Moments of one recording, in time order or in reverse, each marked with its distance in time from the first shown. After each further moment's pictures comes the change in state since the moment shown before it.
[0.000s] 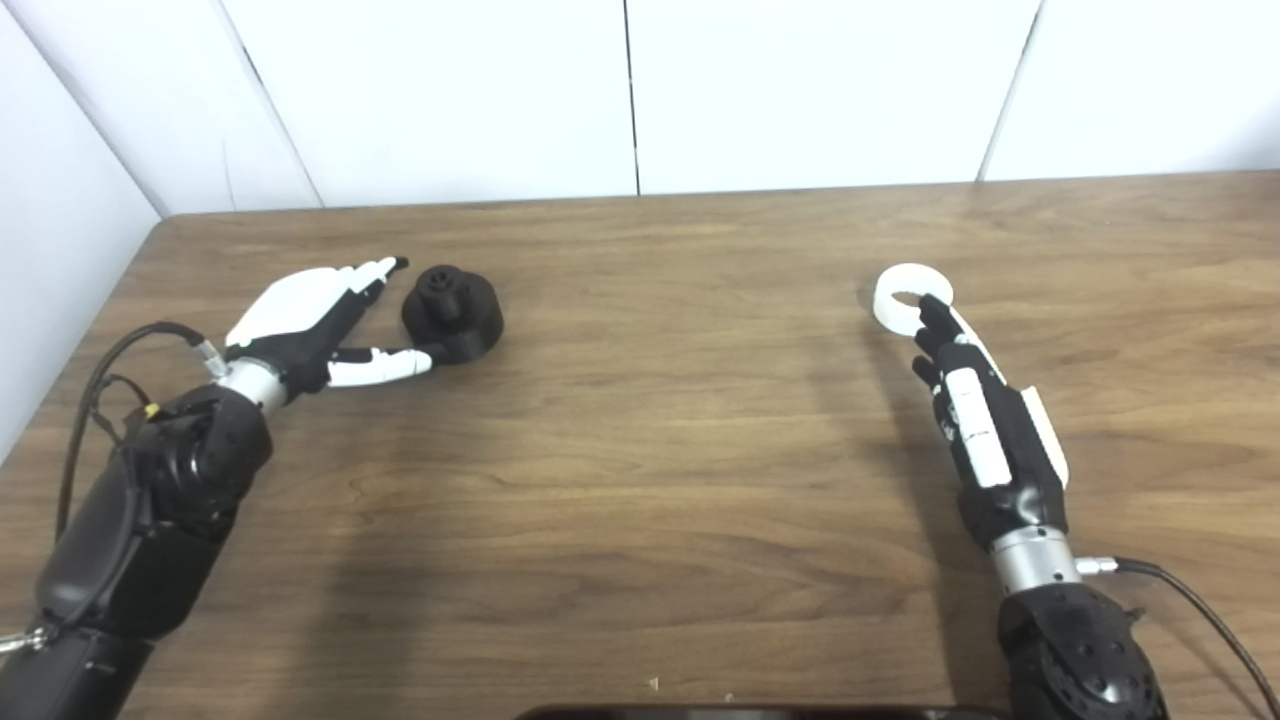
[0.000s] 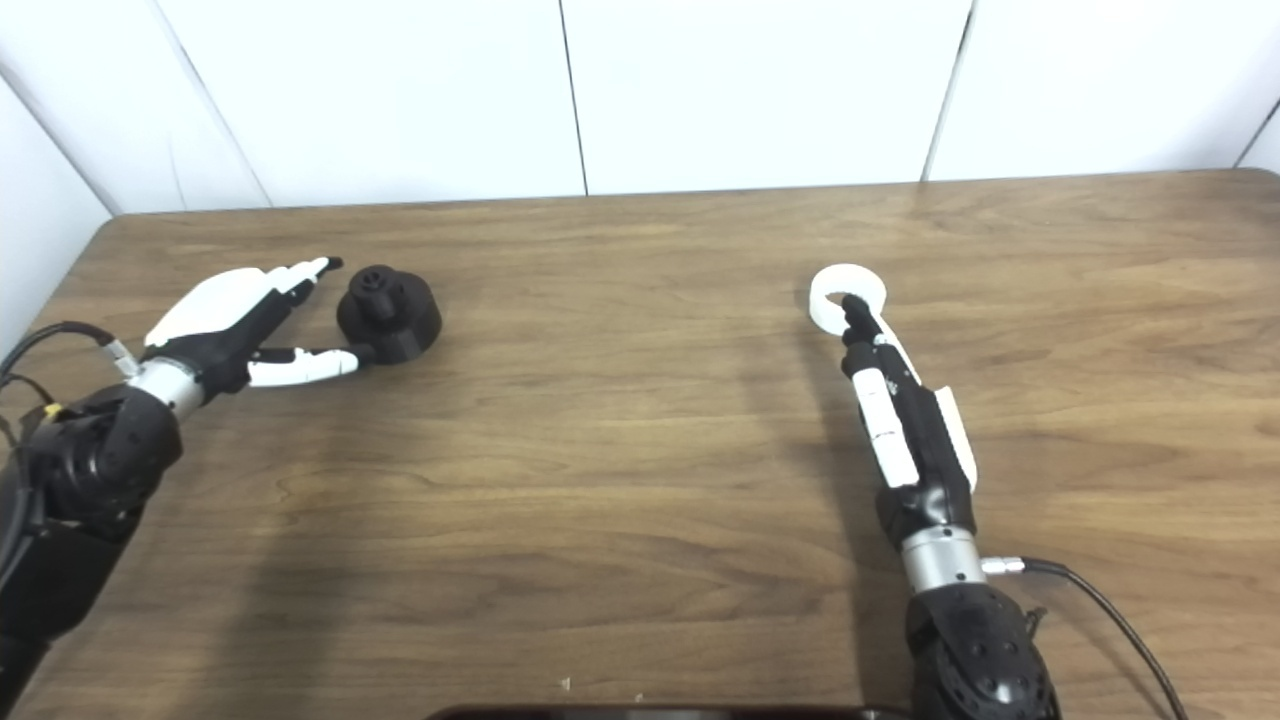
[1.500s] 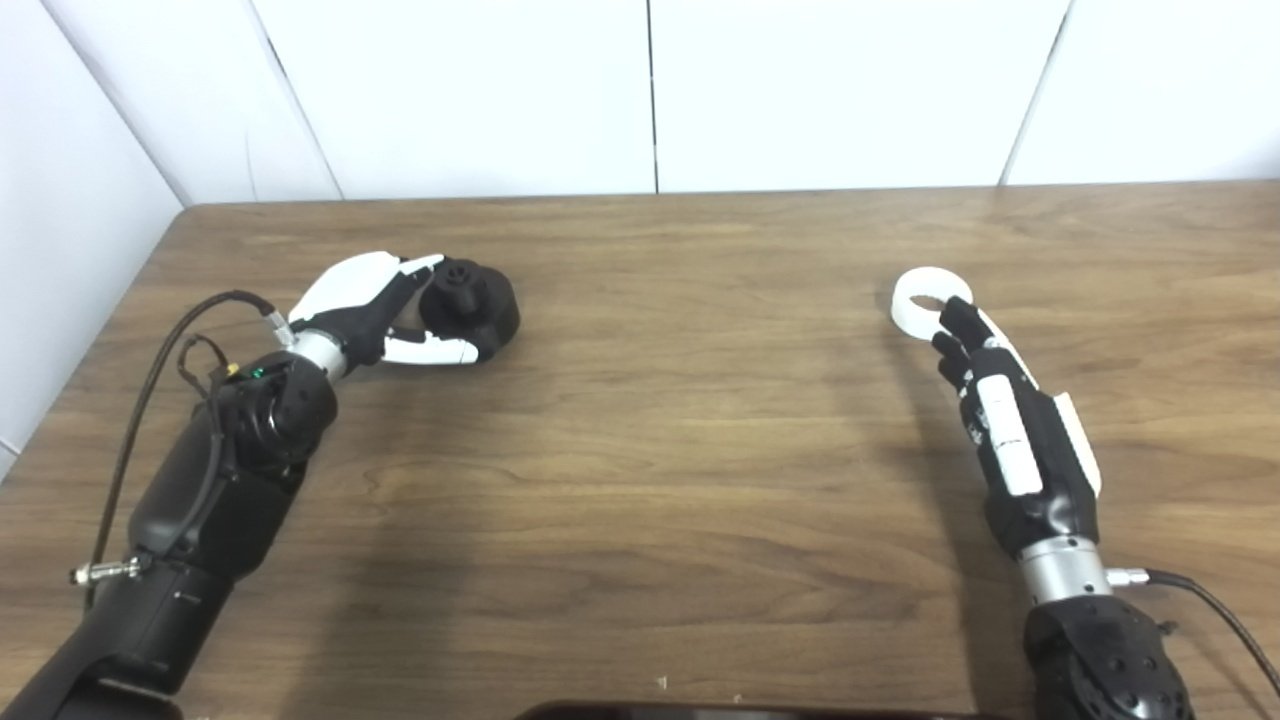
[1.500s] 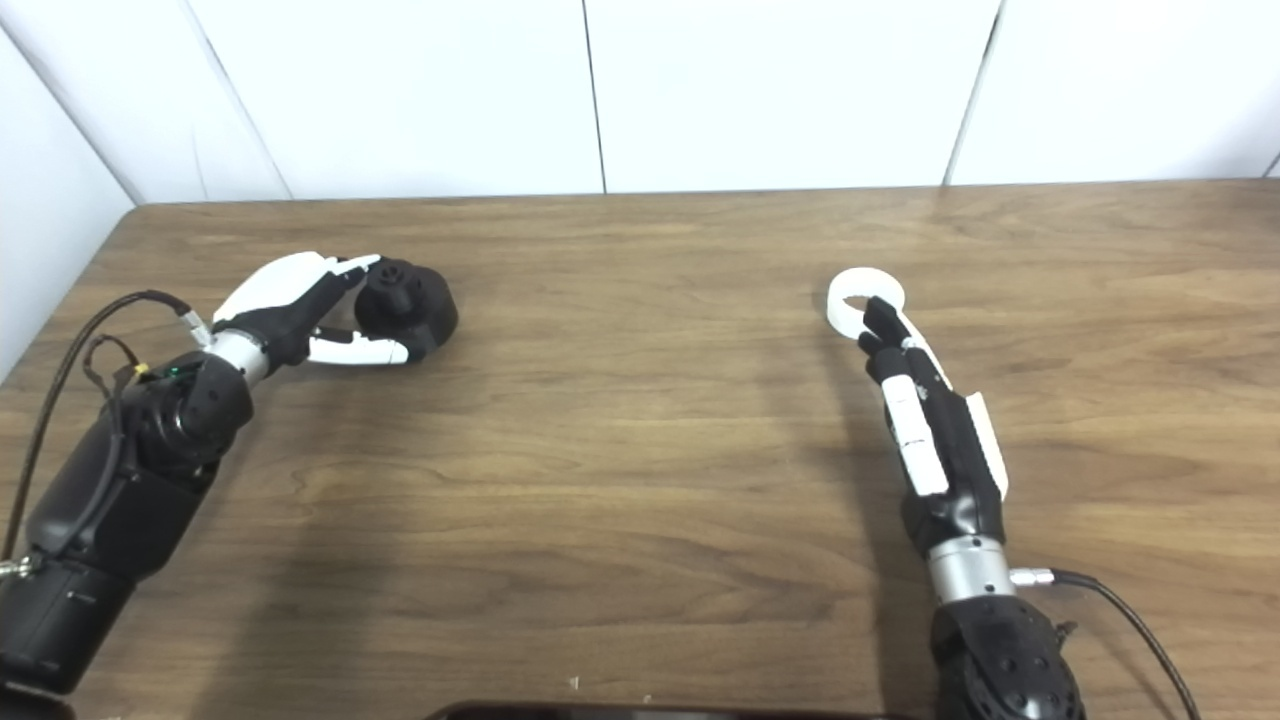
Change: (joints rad) left arm -0.085 -0.081 -0.019 0.164 0.041 0.012 0.029; right arm 0.004 -0.015 -0.025 -0.007 0.008 -0.016 0.032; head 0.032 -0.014
